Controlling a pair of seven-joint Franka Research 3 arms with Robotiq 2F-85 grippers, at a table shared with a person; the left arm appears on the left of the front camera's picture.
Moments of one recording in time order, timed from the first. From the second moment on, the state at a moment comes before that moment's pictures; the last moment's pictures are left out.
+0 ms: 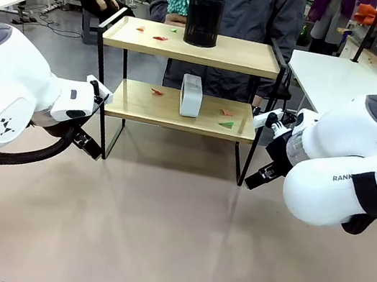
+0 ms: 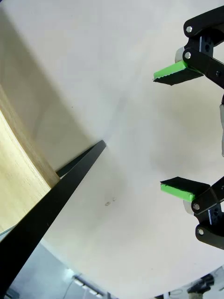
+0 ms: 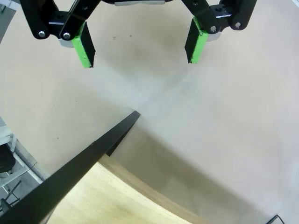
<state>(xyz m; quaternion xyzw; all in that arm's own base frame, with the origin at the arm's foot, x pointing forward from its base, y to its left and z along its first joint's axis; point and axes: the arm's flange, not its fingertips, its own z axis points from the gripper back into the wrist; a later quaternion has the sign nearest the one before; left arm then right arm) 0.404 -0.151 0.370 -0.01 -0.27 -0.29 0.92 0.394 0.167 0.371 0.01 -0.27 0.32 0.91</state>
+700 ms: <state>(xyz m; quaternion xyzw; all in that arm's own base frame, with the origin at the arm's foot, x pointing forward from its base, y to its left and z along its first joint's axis) 0.381 -0.166 0.382 -0.07 -0.20 -0.34 0.92 0.379 0.166 0.379 0.03 -0.20 0.33 0.92</state>
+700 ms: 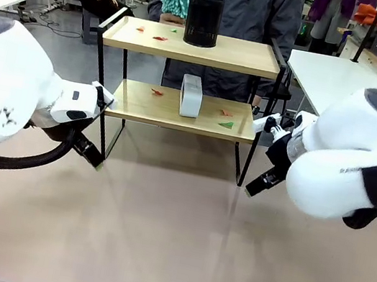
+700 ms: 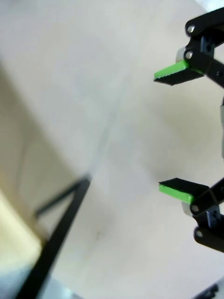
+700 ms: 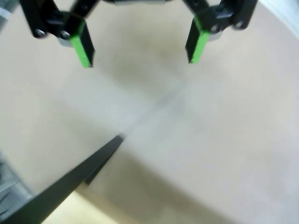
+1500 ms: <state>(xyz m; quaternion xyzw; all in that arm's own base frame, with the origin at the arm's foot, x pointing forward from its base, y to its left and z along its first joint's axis) 0.250 0.214 0.496 -0.40 -0.40 -0.02 0.82 0.260 -0.215 0.456 0.53 -0.20 -0.03 0.83</state>
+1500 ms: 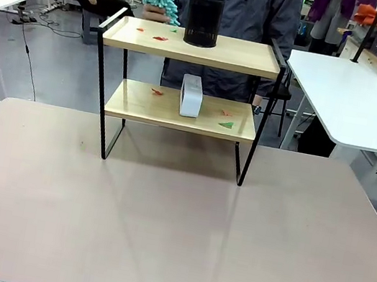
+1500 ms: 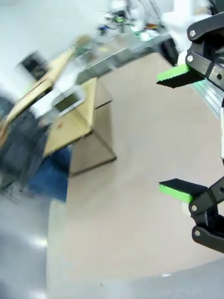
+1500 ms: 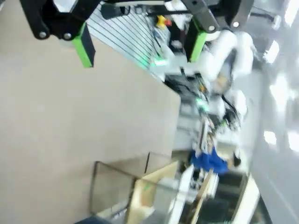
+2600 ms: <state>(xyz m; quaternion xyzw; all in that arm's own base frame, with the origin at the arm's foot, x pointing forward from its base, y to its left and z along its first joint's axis) 0.247 0.215 0.494 -0.40 -0.39 -0.01 0.83 0.258 -0.217 0.455 0.52 -0.19 -0.04 0.83</state>
